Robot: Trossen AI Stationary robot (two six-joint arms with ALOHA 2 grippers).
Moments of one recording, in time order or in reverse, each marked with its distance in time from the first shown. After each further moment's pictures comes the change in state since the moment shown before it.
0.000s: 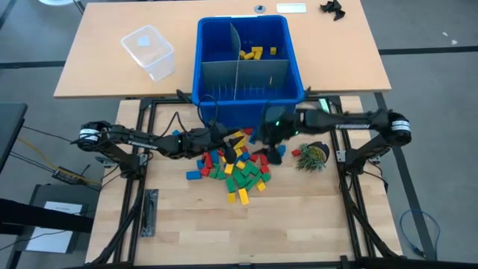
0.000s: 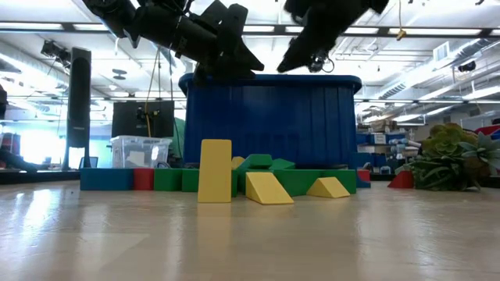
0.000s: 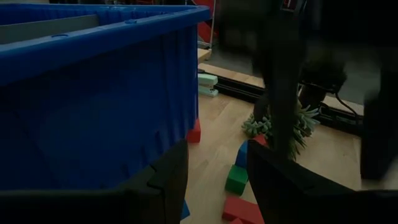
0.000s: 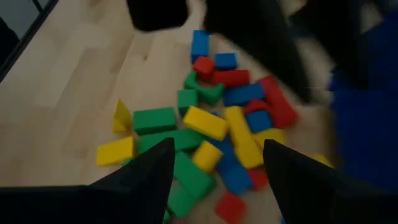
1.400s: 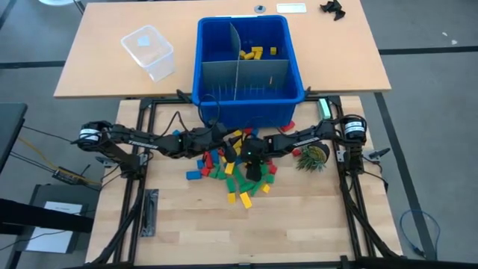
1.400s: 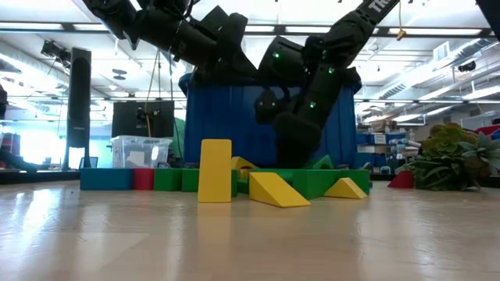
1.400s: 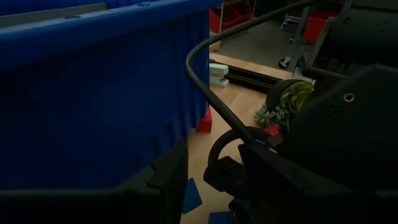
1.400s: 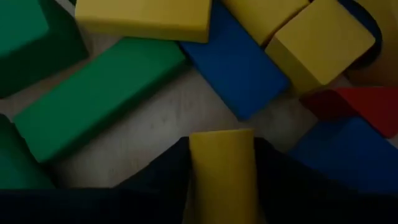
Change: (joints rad) left arm 0.002 0.000 -0.001 -0.040 -0.015 0.000; right arm 0.062 0.465 -0.046 0.135 0.208 0.309
